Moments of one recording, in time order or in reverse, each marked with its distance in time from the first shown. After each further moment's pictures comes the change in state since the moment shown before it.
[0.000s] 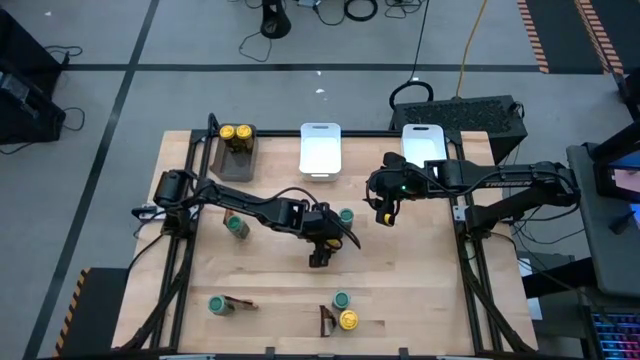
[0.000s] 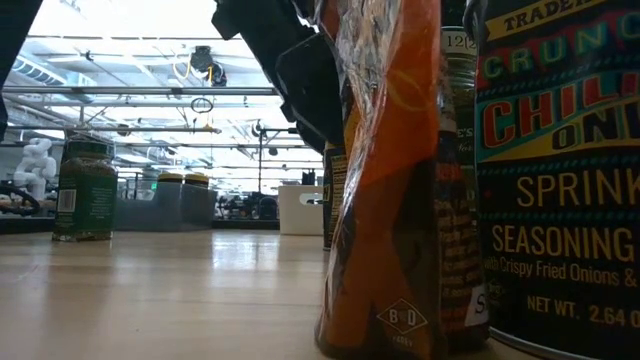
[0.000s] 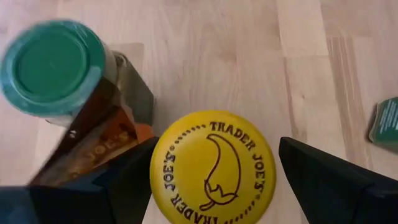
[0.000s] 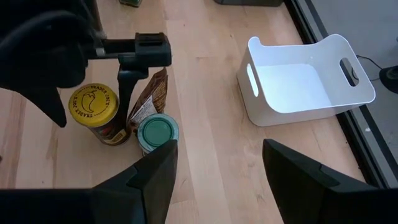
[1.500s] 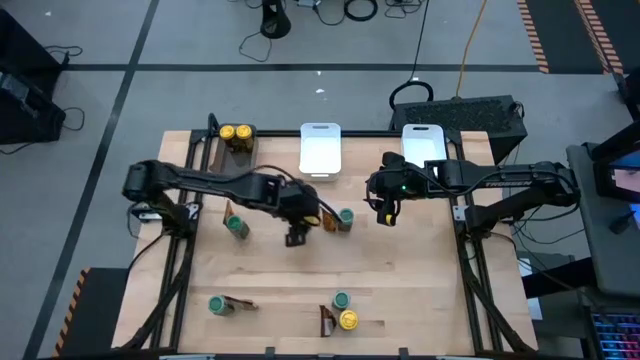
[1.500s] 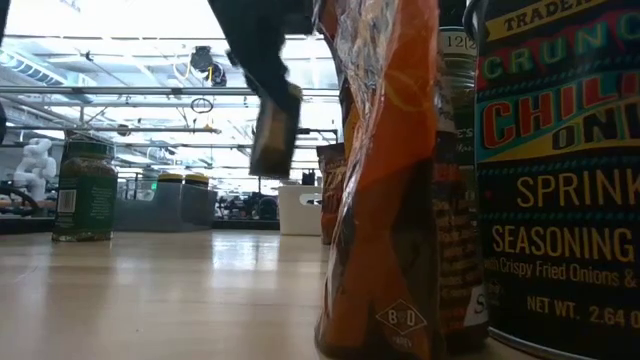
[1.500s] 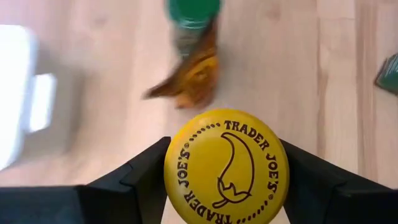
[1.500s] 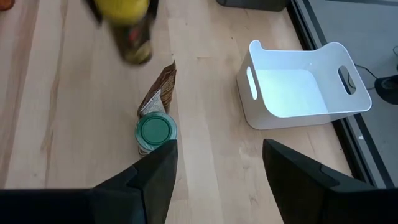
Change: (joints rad) left arm 0.084 -0.282 0.000 -0.394 -0.064 0.011; right arm 0.000 0.000 0.000 0.003 0.000 -0.051
